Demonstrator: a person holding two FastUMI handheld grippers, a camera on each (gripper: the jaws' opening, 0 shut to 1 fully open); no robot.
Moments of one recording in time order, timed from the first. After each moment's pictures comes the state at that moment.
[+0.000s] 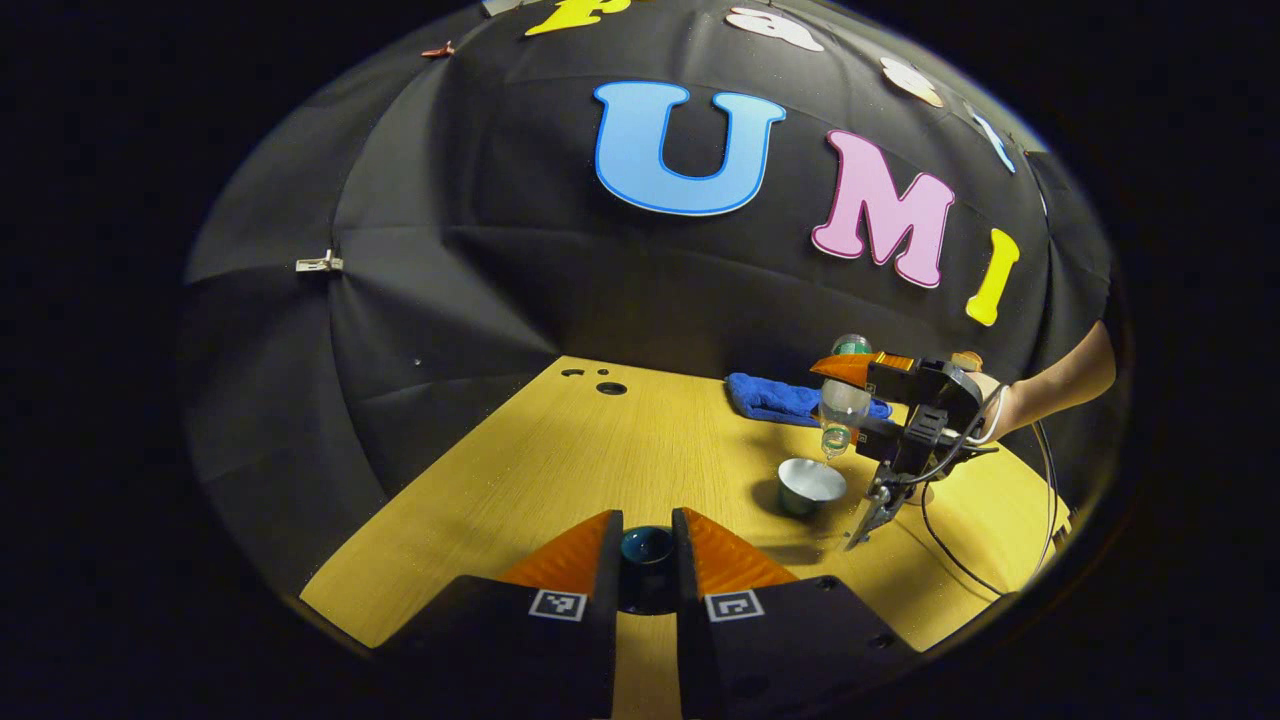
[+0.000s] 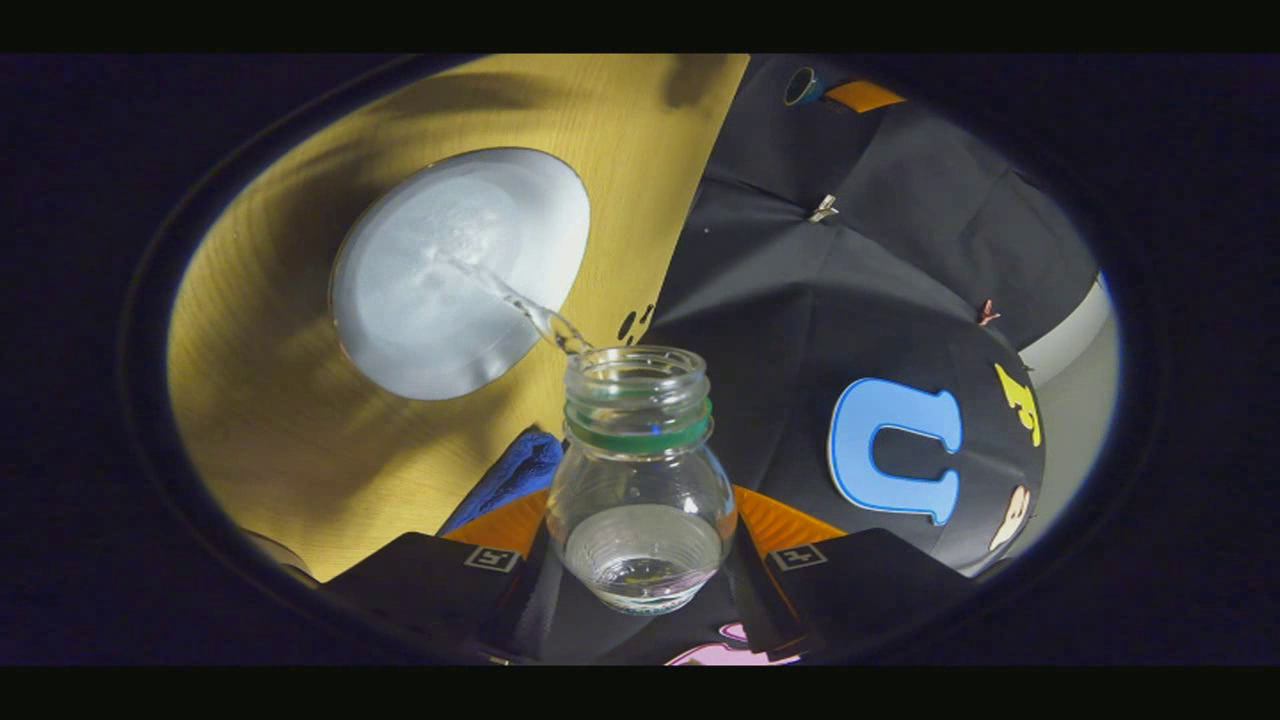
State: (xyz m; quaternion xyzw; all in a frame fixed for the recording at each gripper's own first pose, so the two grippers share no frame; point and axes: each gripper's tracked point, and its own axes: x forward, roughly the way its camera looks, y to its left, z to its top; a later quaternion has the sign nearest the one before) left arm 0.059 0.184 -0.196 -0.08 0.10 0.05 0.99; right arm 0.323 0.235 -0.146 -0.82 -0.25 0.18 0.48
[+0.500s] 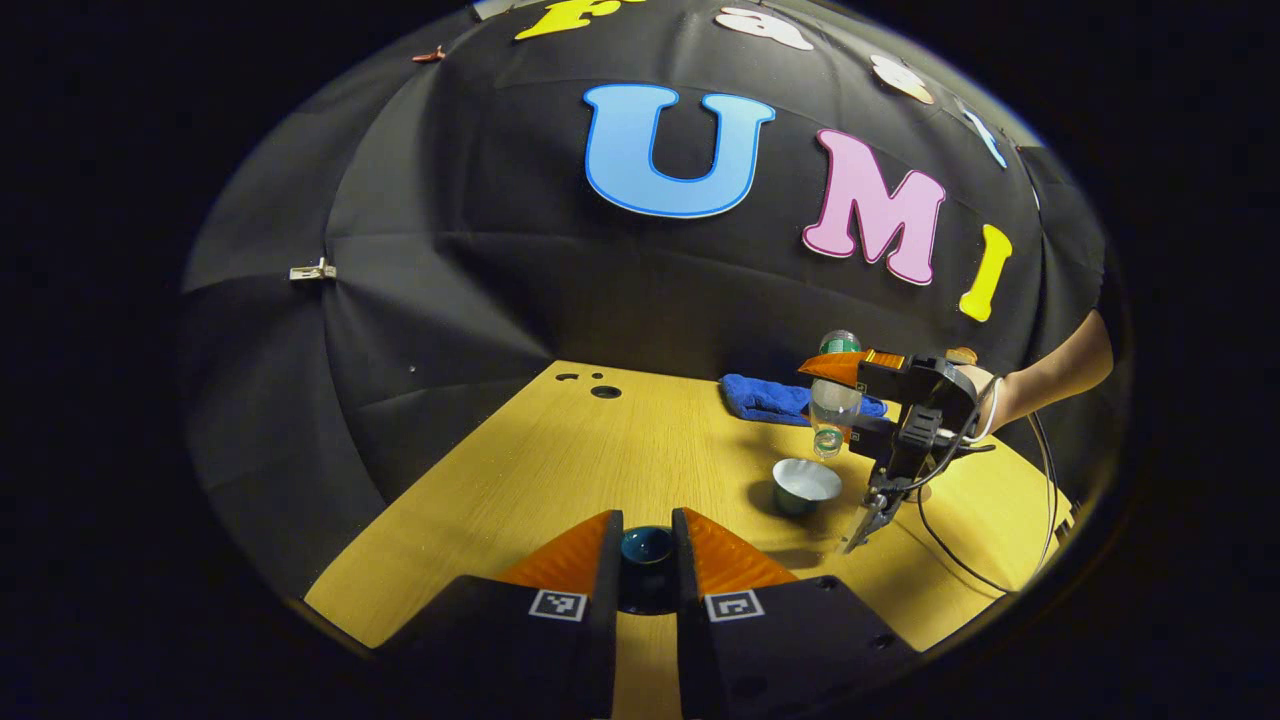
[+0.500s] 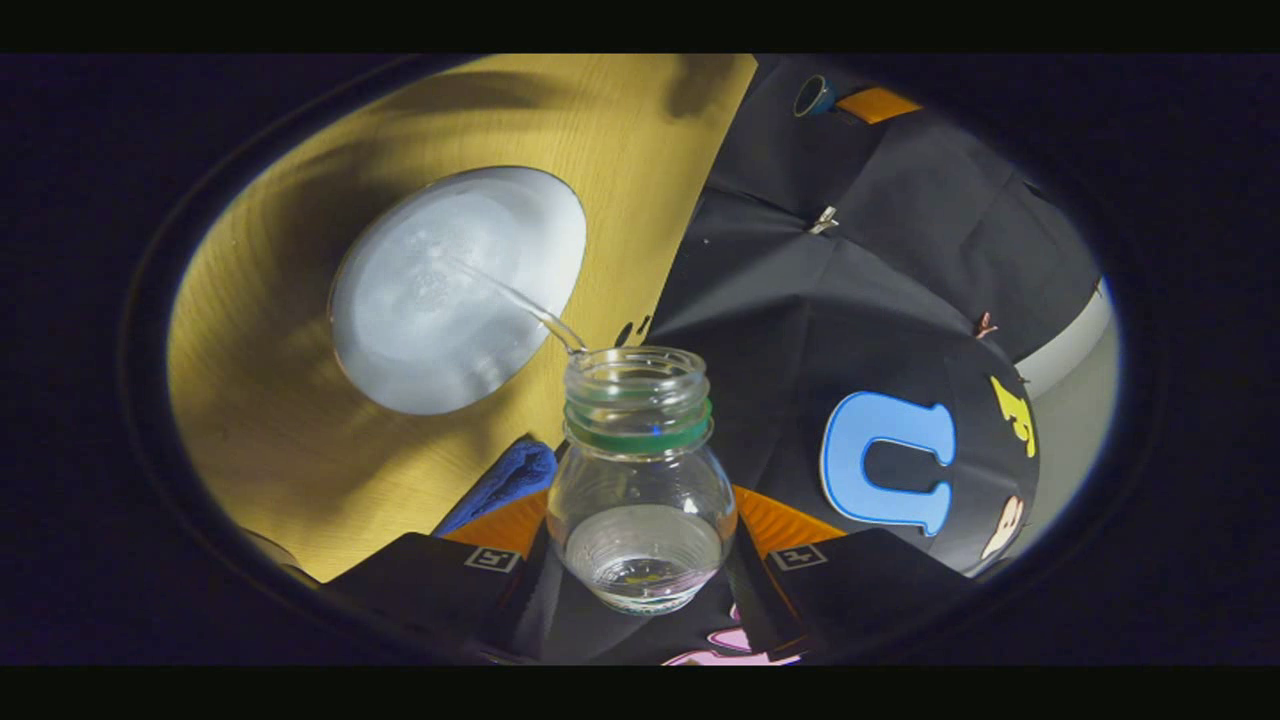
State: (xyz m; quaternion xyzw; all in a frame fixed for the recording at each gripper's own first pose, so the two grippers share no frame) left arm 0.060 0.182 -0.194 -0.08 0.10 0.05 0.99; right arm 0.314 0.245 -0.146 -0.83 -0.27 0.19 0.46
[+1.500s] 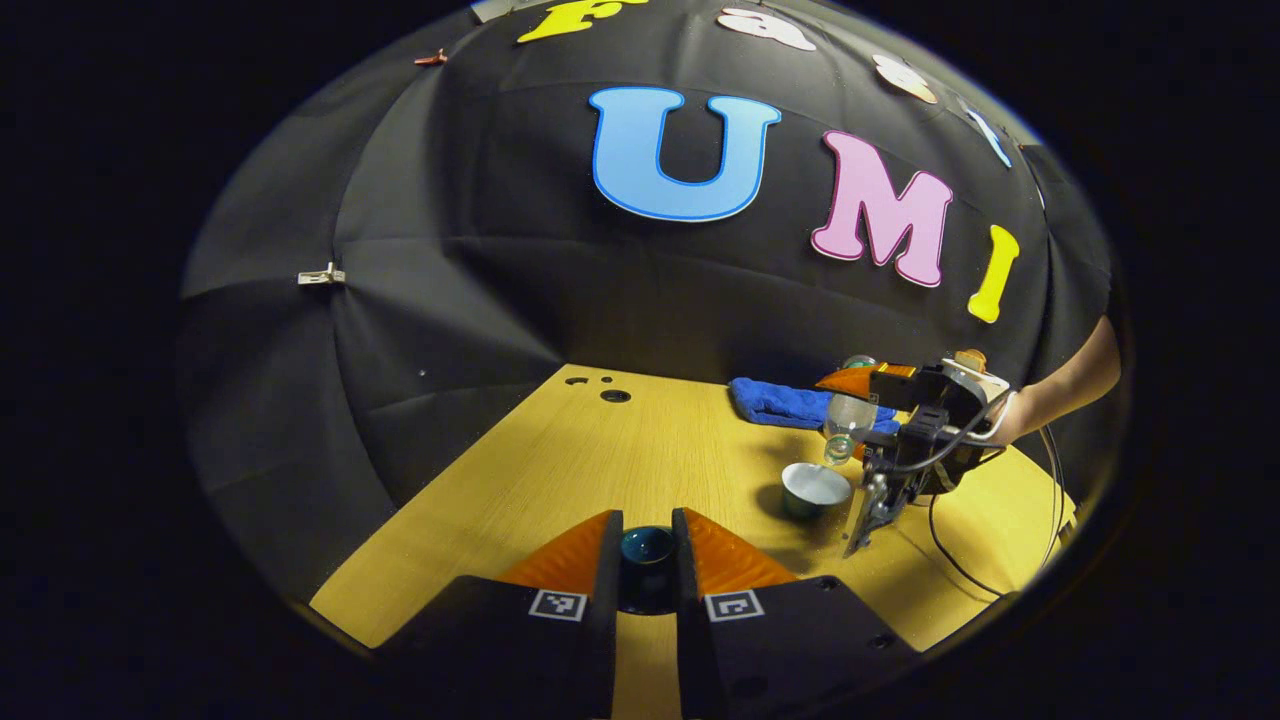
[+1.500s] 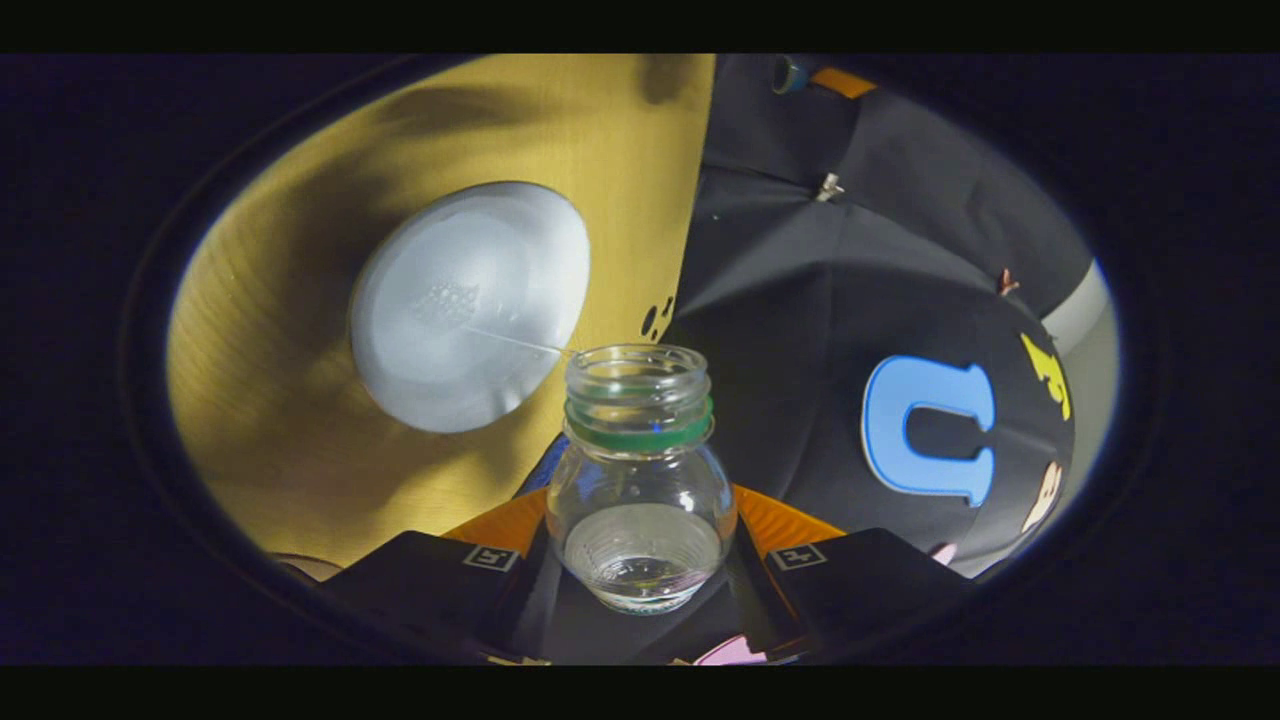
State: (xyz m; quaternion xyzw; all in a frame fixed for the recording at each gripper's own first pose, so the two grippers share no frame) left arm 0.060 0.187 -0.187 -0.07 0.09 0.06 0.99; right arm 0.320 0.221 -0.154 -0.80 -0.17 0.18 0.55
